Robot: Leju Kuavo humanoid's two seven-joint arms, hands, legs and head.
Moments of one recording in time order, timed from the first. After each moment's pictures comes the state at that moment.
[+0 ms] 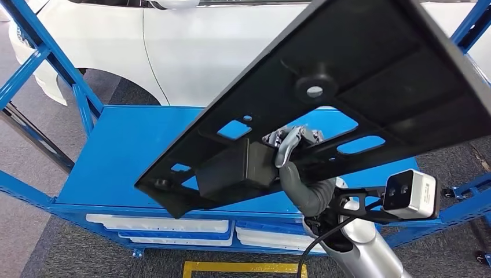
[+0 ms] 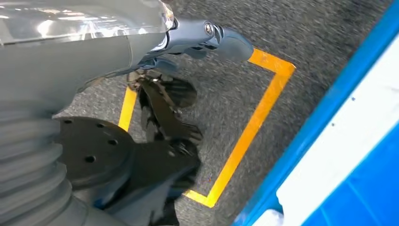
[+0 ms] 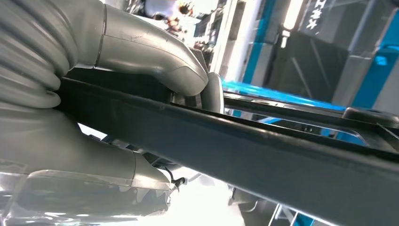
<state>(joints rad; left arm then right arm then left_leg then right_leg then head) -0.09 -0.10 1.22 -0.22 -0.76 -0.11 -0.51 -0.44 -0.15 0.61 -1.95 -0.42 0.12 -0.61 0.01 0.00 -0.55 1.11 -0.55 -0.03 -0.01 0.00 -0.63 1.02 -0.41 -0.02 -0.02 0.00</state>
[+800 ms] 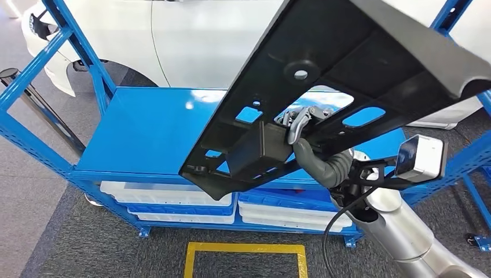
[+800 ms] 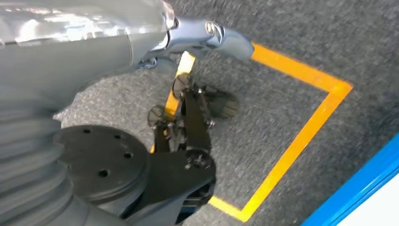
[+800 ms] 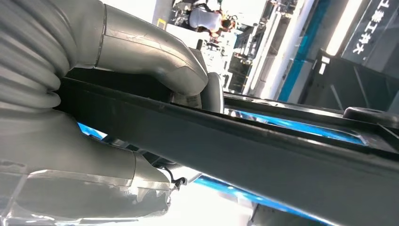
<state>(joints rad) -0.08 -0.10 1.24 -0.22 -0.76 -0.09 -0.43 -0.59 -0.37 0.64 -1.86 -0.54 0.14 -0.60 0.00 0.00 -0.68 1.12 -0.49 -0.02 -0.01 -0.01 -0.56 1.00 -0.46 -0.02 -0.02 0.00</state>
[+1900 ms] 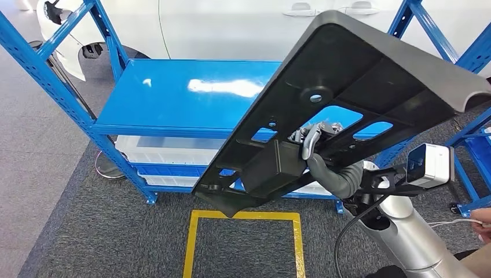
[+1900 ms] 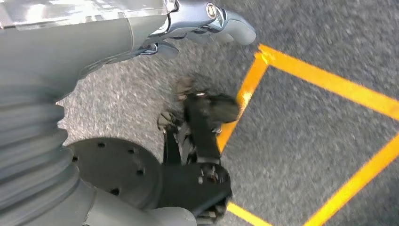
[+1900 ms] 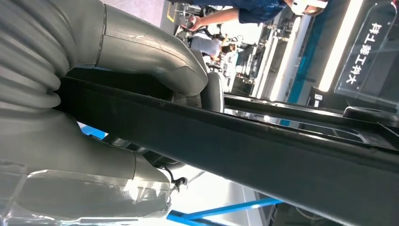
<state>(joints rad) -0.07 -0.07 1.24 -0.22 -0.77 -0.06 -0.42 -0.49 -0.42 0.58 -1.86 -0.57 0.27 -0.60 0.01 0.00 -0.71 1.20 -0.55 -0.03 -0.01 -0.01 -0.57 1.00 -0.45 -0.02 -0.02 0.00</state>
